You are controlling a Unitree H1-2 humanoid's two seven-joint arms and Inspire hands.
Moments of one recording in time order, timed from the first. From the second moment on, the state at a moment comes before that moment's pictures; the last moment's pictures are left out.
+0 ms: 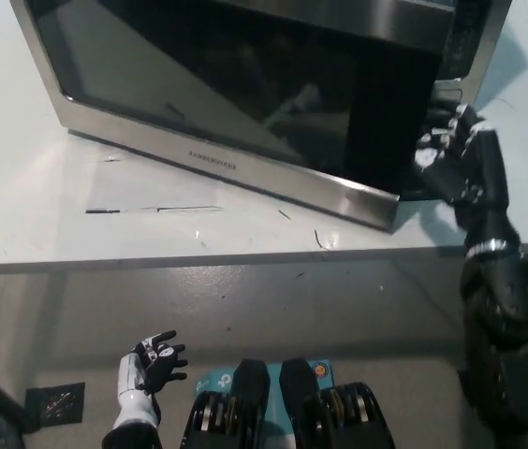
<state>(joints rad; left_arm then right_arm) -0.30 -0.08 0.22 0.70 -0.07 -0.03 0.23 -0.49 -0.03 -0.01 0.14 0.06 0.08 -0.12</state>
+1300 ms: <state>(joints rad) -0.33 -0.09 0.23 0.74 -0.09 -0.03 0.23 -0.13 0.11 0.42 -0.29 0.14 0.23 0.07</state>
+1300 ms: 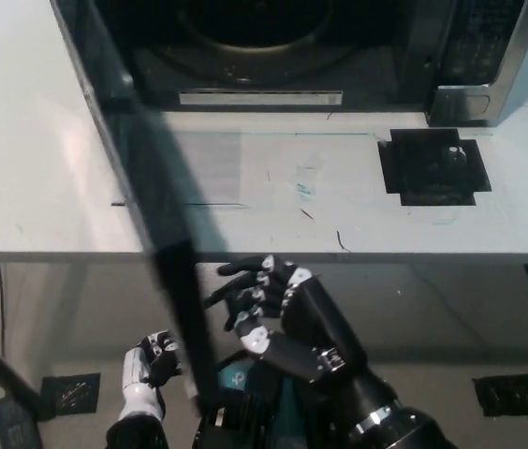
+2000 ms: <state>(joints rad) -0.35 -0.10 0.23 0.73 -0.11 -0.03 0.23 -0.13 0.12 0.42 -0.28 0.12 0.24 0.12</state>
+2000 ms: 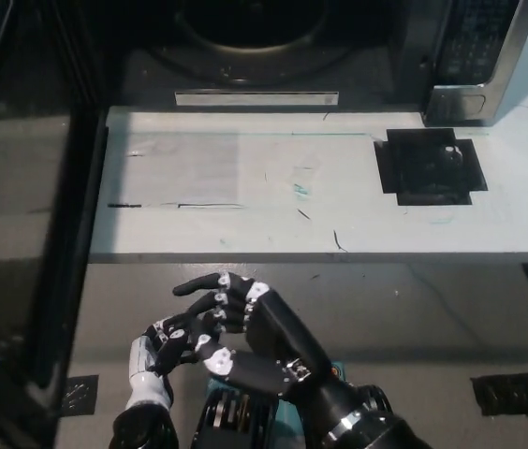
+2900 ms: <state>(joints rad) -0.38 -0.08 0.21 0.77 -0.09 -0.03 0.23 0.03 -0.10 -0.20 -0.06 0.17 0.11 0.05</state>
